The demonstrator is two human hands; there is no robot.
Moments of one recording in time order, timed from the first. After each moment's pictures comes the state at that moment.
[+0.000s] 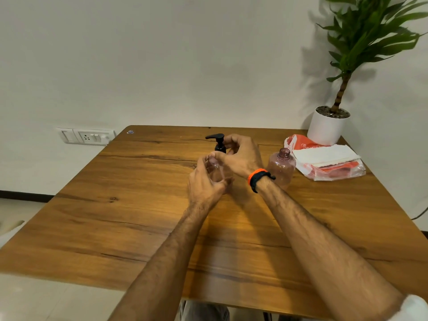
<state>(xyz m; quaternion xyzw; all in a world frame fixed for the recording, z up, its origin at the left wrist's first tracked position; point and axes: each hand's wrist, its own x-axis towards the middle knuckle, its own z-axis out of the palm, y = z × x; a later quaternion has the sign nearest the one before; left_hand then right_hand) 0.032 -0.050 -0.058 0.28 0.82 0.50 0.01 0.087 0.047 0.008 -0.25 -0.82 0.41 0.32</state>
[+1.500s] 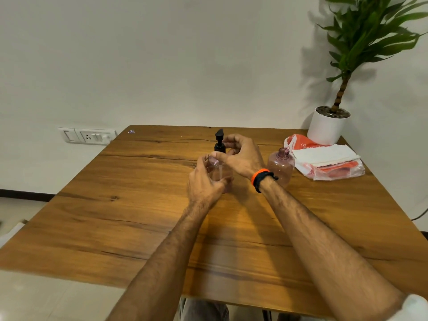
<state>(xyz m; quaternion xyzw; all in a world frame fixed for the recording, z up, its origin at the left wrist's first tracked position) 0.032 -0.048 -0.058 0.28 0.82 0.50 0.01 0.097 0.049 0.010 -0.22 -0.81 0.46 0.29</state>
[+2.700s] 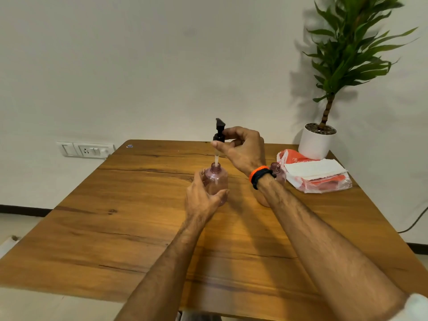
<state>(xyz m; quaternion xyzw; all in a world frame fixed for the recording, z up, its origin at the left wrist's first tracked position) 0.035 -0.049 -0.059 0.27 0.81 0.52 0.03 0.099 0.051 0.057 -0.21 -0.78 0.41 0.42</state>
